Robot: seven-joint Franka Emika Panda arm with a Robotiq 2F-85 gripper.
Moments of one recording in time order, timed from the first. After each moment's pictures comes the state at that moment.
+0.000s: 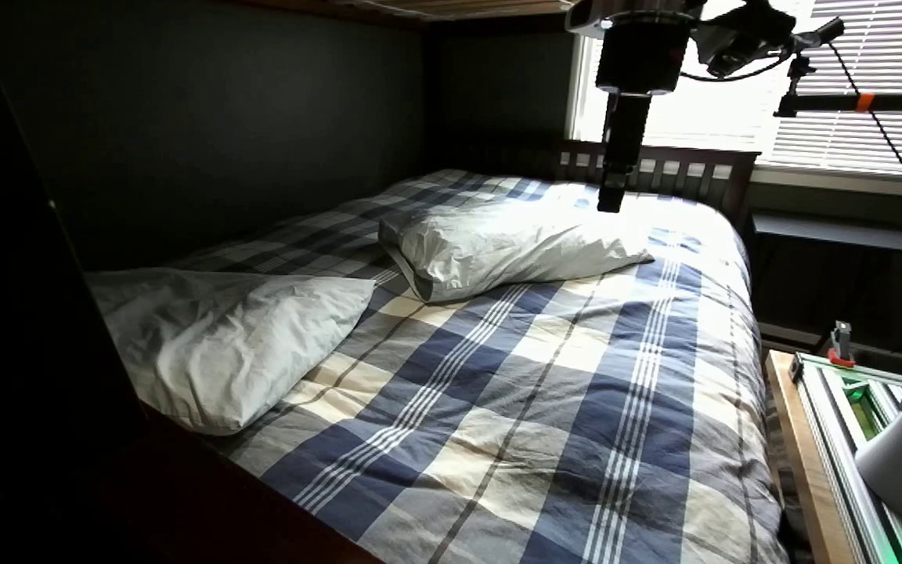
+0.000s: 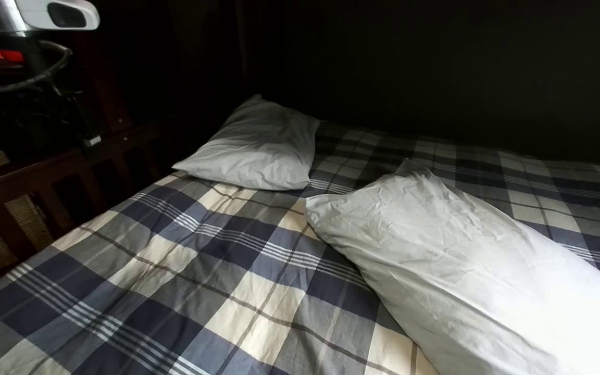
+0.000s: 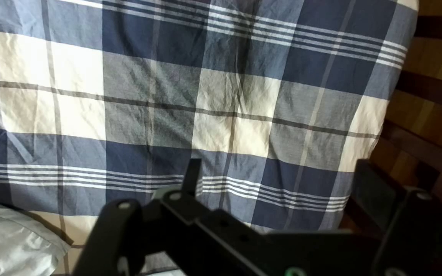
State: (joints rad) arm 0.10 -0.58 -0.04 -2.62 0.12 2.10 -0.16
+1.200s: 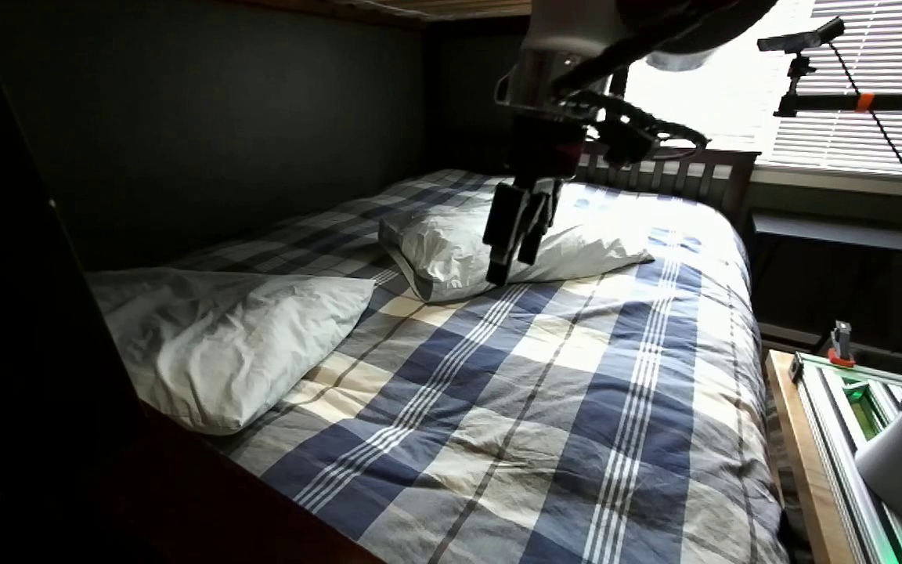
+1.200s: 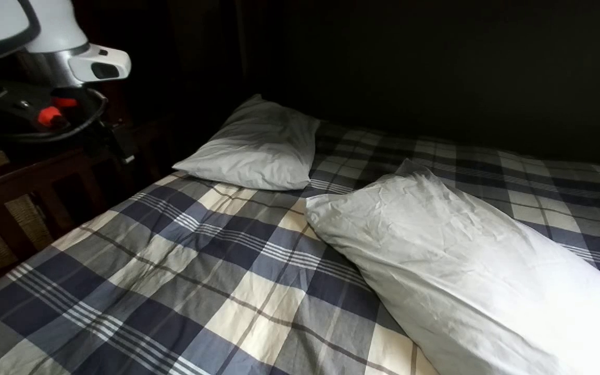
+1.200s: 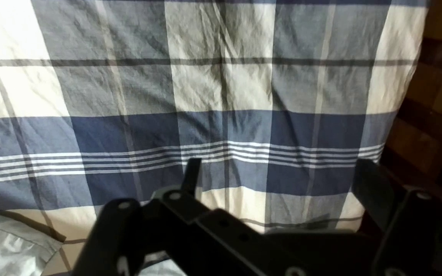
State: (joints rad) arm 0.11 -0.24 0.08 -2.56 0.15 2.49 0.08
